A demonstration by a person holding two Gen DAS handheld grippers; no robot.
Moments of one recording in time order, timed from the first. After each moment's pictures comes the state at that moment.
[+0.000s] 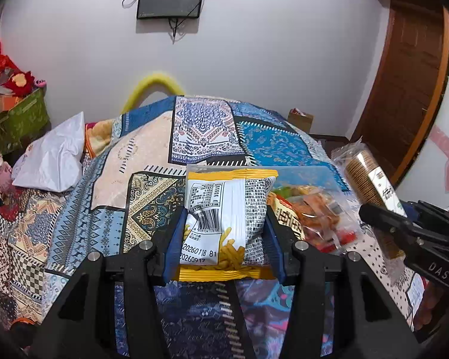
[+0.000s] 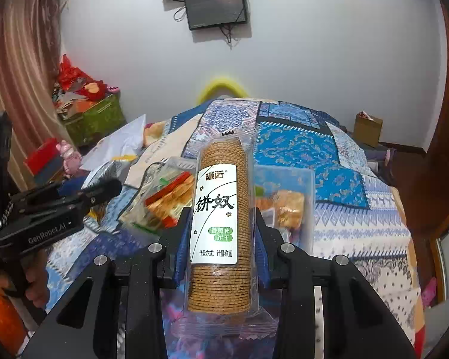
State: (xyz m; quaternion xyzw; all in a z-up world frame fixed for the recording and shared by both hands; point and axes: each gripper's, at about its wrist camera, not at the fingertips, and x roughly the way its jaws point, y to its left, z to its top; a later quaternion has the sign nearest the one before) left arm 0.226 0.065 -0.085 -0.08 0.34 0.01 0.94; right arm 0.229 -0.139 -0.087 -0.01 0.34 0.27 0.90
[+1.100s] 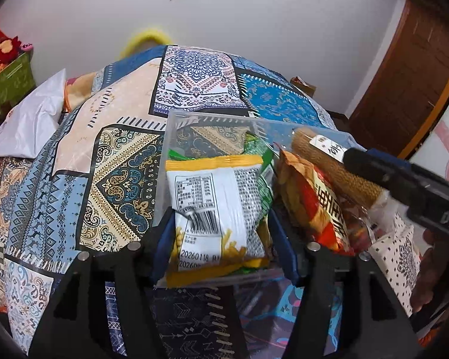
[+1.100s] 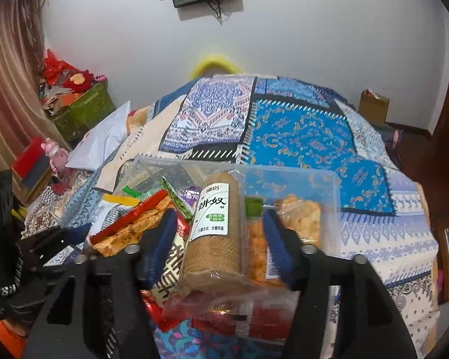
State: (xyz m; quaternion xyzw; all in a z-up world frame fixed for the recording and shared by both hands) left arm 0.273 0.065 -0.155 -0.11 0.42 -0.01 0.90; right arm 0.284 -0.121 -0.113 -0.01 0.39 0.26 0.88
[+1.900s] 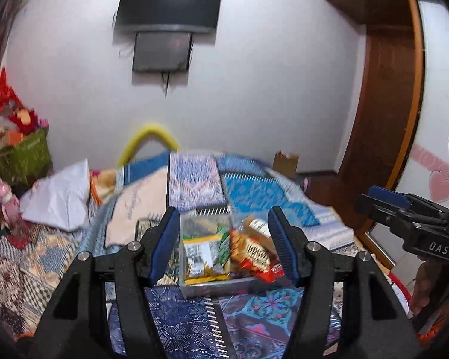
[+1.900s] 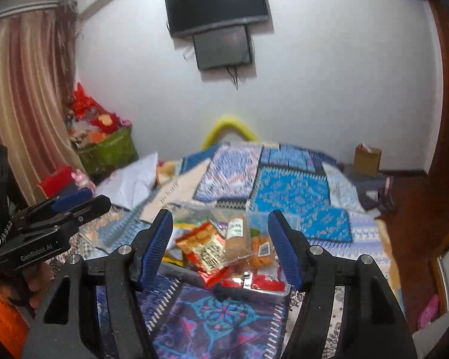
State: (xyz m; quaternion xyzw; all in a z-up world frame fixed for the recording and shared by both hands) left arm 0.140 0.037 0.009 -0.05 0.22 0.00 0.97; right arm 0.178 -0.177 -0.008 0.01 0.25 0.29 0.92
